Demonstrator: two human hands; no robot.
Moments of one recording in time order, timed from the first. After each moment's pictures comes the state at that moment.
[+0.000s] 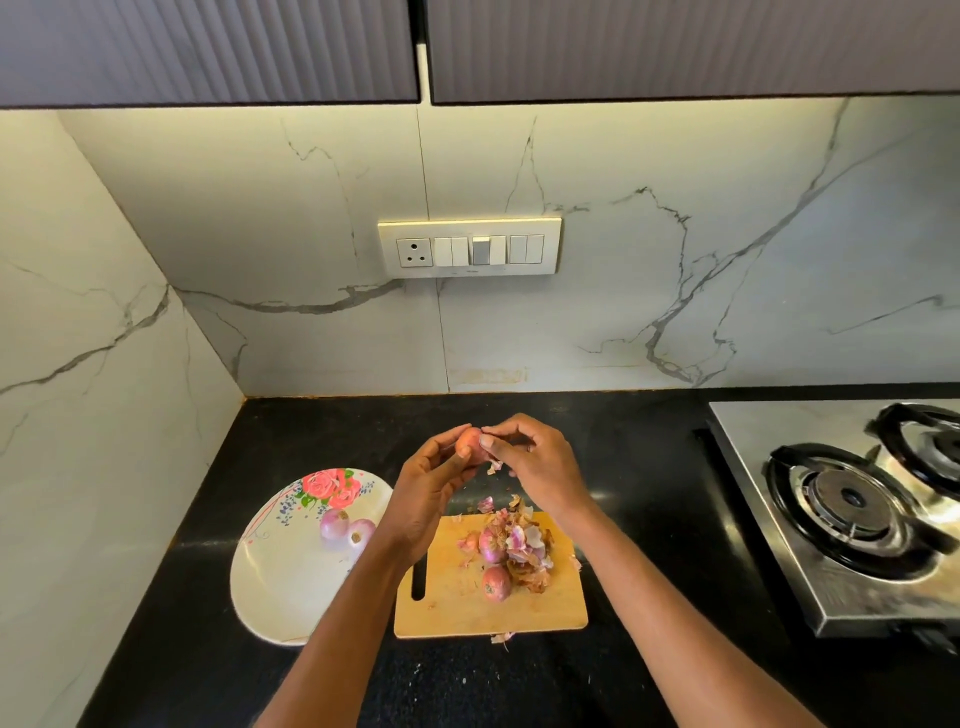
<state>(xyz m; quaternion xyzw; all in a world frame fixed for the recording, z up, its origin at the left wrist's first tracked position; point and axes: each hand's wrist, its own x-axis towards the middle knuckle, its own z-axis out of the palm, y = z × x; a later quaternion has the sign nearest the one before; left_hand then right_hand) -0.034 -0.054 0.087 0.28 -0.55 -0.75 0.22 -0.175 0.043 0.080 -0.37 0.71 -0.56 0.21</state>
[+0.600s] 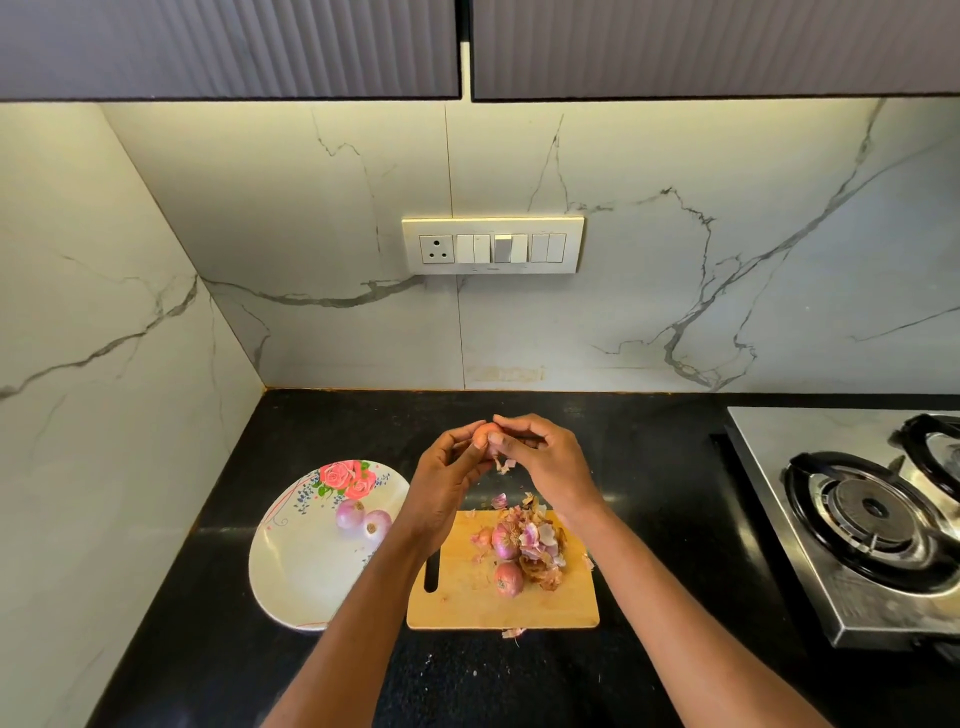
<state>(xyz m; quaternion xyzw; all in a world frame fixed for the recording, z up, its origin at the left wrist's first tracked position) -0.036 -0.052 0.085 0.28 -0.56 -0.74 0.24 -0.171 0.040 0.076 -0.33 0.66 -0.61 0.28</state>
